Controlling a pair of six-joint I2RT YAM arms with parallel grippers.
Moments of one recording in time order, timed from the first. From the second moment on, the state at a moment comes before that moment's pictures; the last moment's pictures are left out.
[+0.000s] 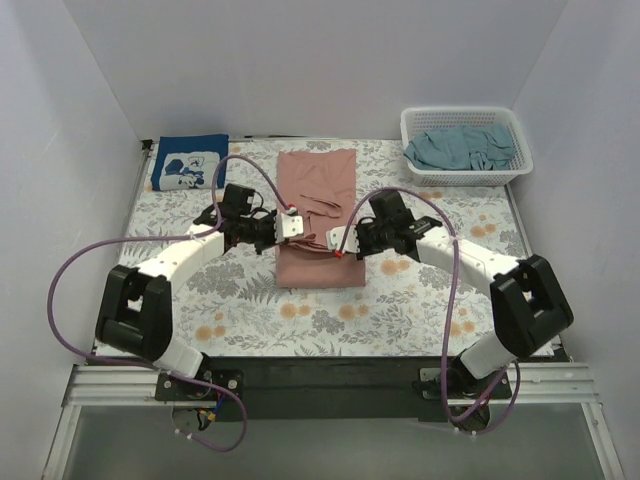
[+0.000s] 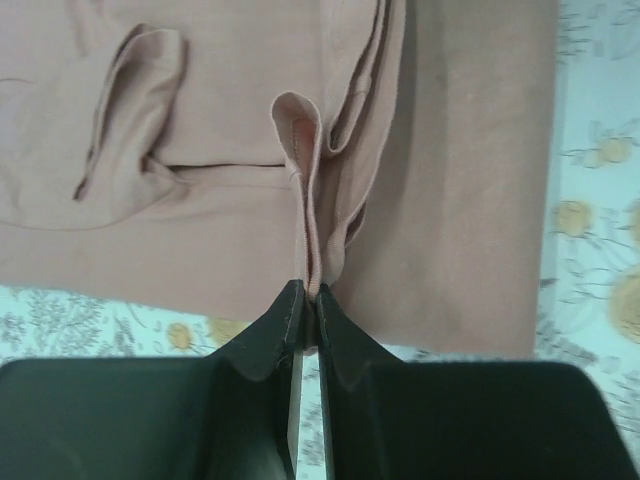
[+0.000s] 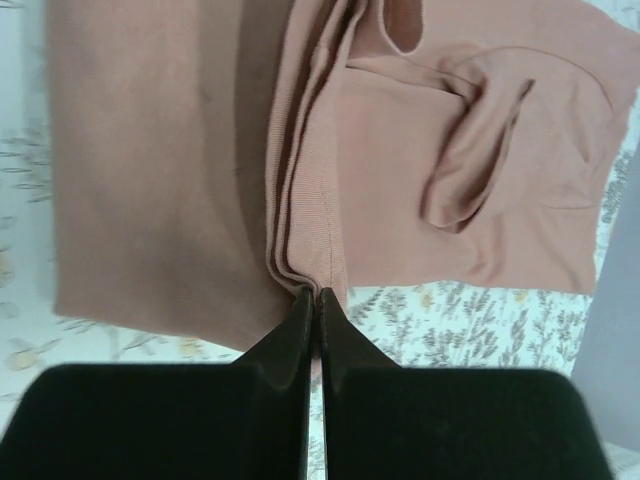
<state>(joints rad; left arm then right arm) -0.35 1.49 0.96 -0.36 0.64 1.02 0.62 1.51 0.98 -0.31 -0.39 -1.19</state>
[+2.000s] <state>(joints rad) -0.17 1.96 1.39 -0.15 0.50 0.82 0.50 2.00 1.38 -0.07 -0.30 -1.16</state>
